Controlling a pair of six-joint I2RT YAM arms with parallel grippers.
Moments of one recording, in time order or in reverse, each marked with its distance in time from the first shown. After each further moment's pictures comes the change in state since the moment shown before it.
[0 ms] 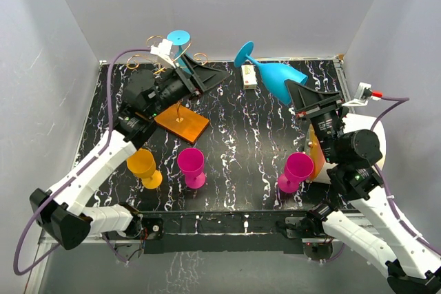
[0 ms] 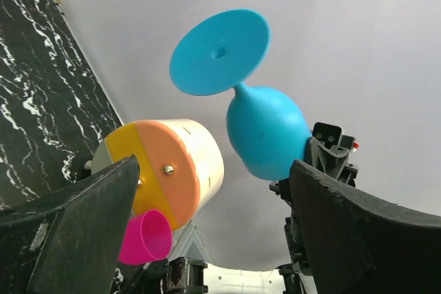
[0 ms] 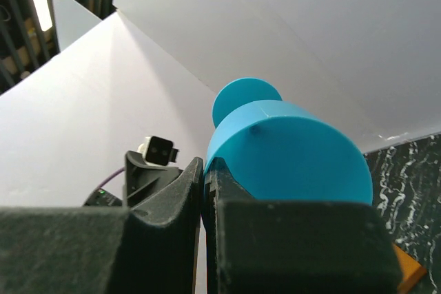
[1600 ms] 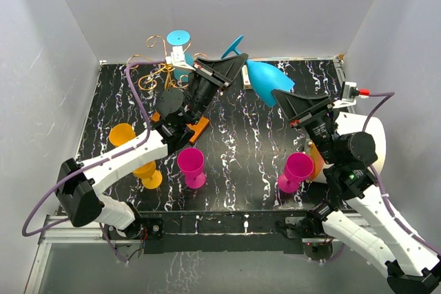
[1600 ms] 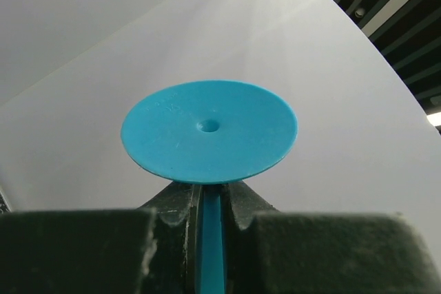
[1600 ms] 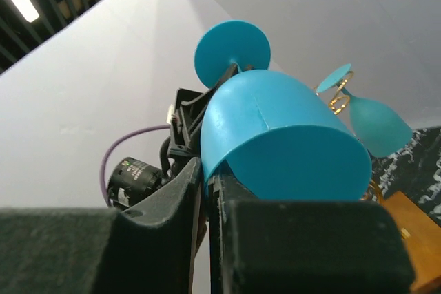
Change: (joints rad) left arm -0.290 0.222 -0.014 0.628 -0.559 -0.025; right arm -0.002 0.005 -0.068 0.144 -0.238 0.061
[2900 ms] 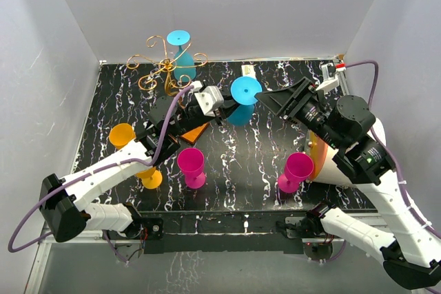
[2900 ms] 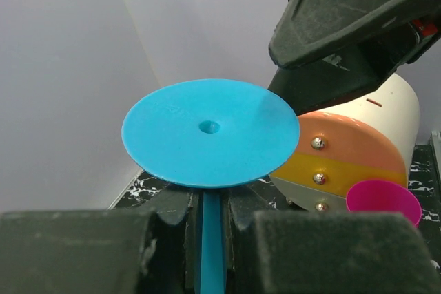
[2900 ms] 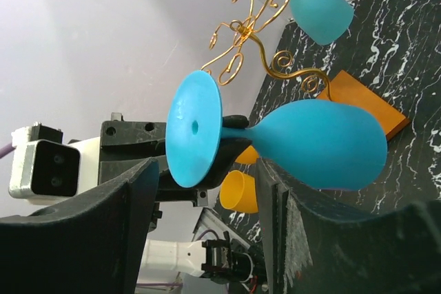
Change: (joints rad) left arm 0.003 -0.166 -0.145 -0.247 0.537 1.265; right arm 0.000 0.172 0.417 -0.713 -0.091 -0.029
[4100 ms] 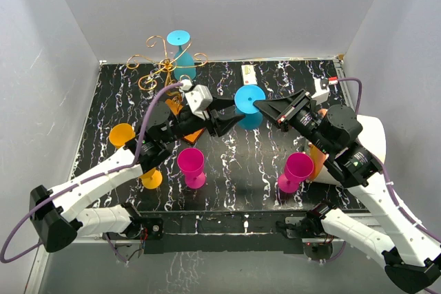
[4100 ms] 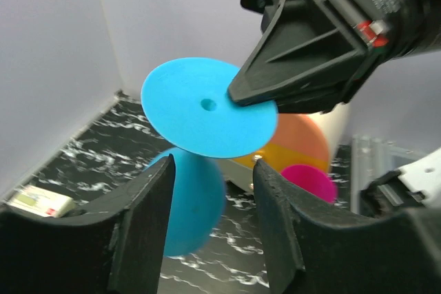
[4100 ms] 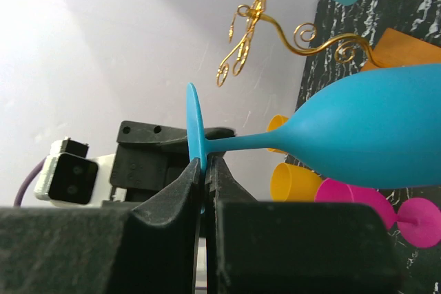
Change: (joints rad) left arm 0.001 -0.093 -0.059 -0.099 0.023 -0.177; right arm 0.006 -0.044 -0.180 0.146 -0.016 0.317
